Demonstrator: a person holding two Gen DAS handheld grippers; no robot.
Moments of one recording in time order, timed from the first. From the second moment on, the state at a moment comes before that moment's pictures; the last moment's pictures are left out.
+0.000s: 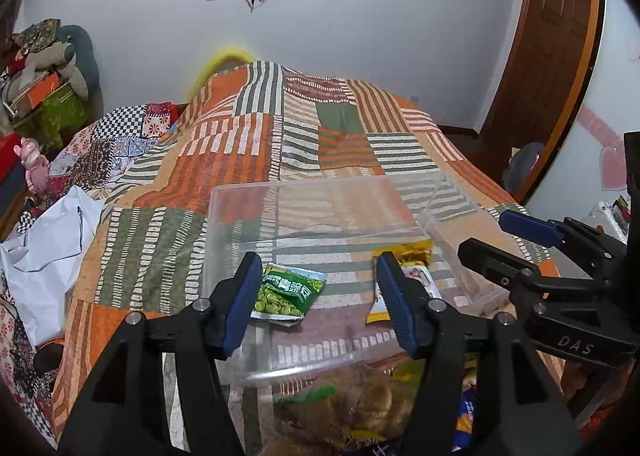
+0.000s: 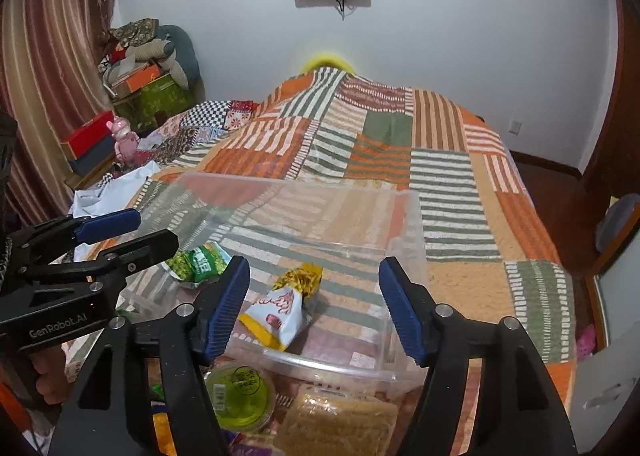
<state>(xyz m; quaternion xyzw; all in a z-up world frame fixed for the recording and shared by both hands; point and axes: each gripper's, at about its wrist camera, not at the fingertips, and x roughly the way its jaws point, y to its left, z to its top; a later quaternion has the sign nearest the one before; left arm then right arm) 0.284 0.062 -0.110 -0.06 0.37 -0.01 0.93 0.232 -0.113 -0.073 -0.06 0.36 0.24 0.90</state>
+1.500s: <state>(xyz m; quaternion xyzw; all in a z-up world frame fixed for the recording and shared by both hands) 0.124 0.087 -0.133 -0.05 0.41 0.01 0.91 0.118 -0.154 -0.093 -0.04 0.38 0.25 0.89</state>
